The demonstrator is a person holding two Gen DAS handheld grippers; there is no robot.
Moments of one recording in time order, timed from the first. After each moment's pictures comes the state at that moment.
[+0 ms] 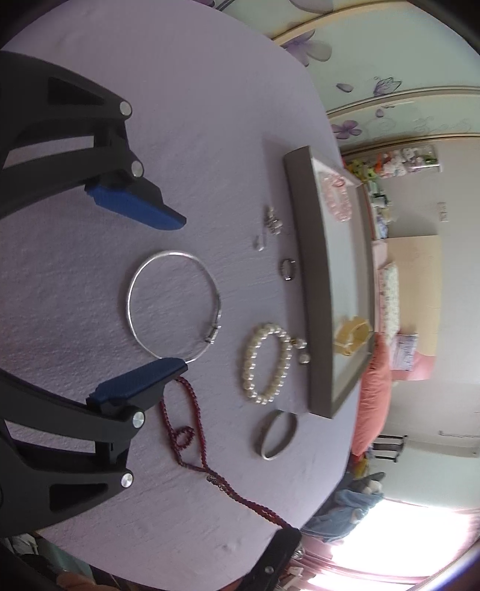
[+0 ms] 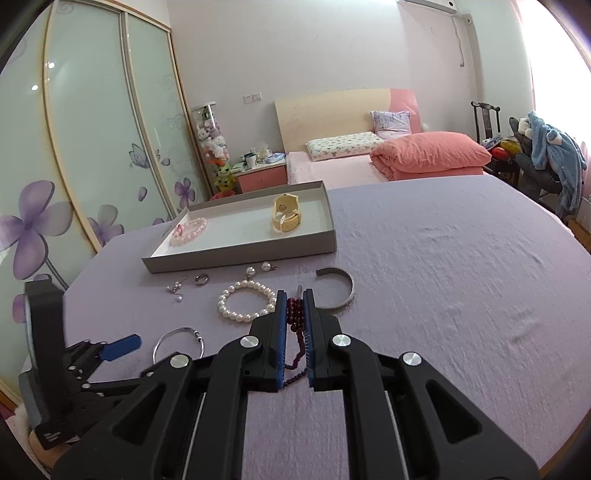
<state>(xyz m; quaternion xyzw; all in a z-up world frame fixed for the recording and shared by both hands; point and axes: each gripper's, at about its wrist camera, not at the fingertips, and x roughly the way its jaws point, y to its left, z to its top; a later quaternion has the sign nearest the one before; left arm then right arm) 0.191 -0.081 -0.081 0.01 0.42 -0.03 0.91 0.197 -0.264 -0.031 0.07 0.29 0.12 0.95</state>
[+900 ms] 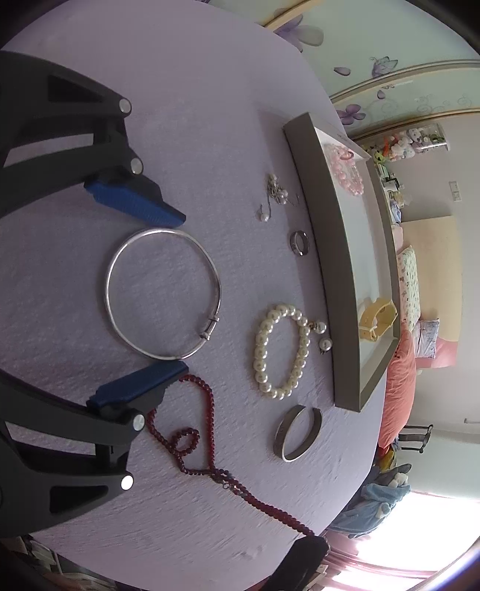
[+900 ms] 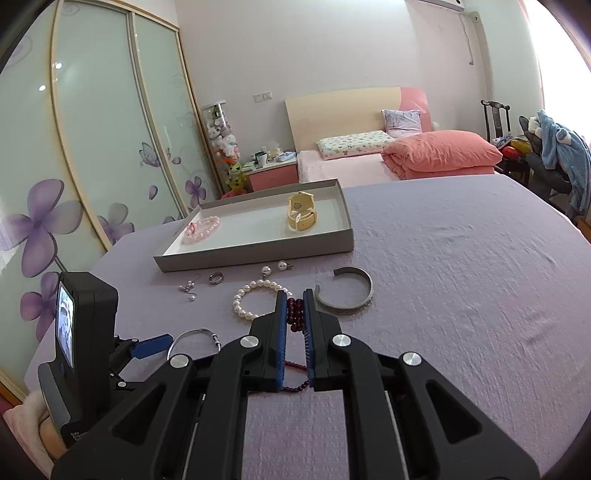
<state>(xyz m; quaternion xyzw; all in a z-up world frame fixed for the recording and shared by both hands) 0.213 -0.097 -0.092 0.03 0.45 -0.05 0.89 0.194 -0.256 -0.030 0.07 0.29 0.14 0.95</state>
